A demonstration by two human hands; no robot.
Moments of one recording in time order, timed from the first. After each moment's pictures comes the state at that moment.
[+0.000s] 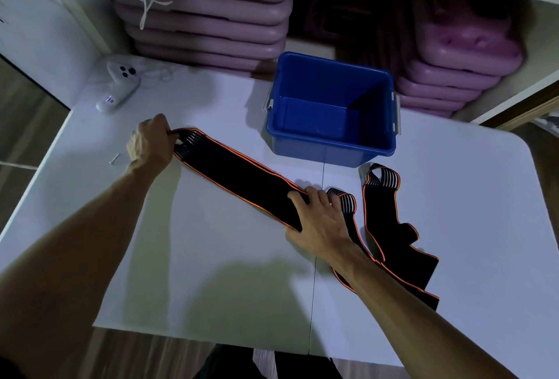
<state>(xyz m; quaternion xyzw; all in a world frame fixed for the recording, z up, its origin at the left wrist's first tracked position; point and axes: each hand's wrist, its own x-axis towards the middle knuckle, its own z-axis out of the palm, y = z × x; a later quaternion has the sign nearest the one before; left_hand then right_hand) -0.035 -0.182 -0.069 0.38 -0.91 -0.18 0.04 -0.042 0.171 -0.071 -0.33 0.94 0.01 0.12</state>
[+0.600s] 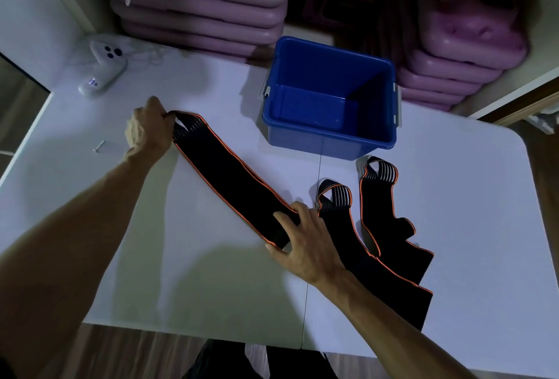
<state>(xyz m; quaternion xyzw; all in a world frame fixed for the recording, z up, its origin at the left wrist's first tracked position) -0.049 -0.178 -0.088 0.40 -0.89 -0.21 0.07 0.003 0.183 -0.079 -0.33 0.93 -0.11 0.13</state>
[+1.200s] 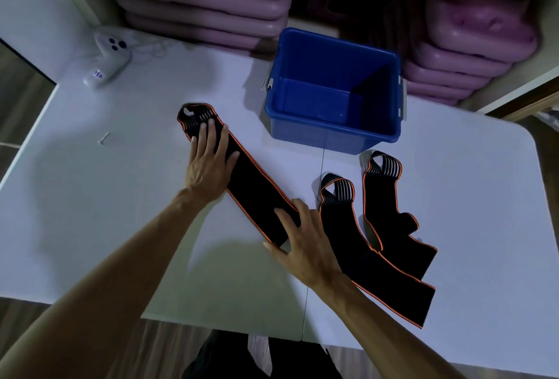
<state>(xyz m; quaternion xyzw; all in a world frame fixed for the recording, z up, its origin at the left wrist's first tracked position) -0.009 -0.072 -0.138 0.16 -0.97 -0.18 0.03 0.019 0.186 -0.083 -0.32 0.93 -0.16 0.11</state>
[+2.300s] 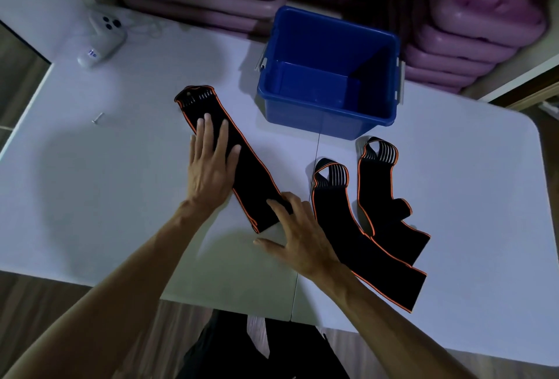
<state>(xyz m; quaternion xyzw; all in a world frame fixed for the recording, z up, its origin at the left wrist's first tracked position) 0.021 -0.022 -0.128 0.19 -0.95 -0.20 0.14 0.025 0.205 -0.086 -0.37 0.89 -0.22 0.15</state>
